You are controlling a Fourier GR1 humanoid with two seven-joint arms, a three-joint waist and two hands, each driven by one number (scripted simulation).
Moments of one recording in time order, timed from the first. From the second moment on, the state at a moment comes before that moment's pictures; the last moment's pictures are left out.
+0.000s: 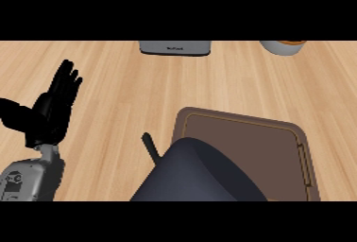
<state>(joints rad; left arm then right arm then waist) -0.24 0.21 0.05 -1.60 0.09 0.14 0.23 -0.11 -0.11 1.20 -1.62 1.92 -0.29 1.01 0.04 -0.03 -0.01</state>
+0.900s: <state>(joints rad) -0.21 0.24 0.11 -1.63 0.11 0.13 0.23 -0.18 -0.01 1.24 -1.47 2.15 -0.56 1.09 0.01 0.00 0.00</state>
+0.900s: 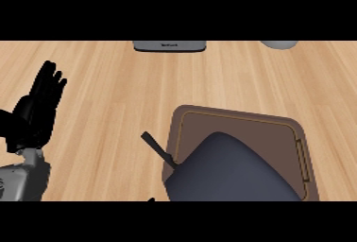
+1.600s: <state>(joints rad) -0.22 0.22 0.10 -1.63 0.09 0.15 0.24 -0.34 -0.01 0.81 -1.35 2.19 -0.63 1.03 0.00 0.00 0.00</state>
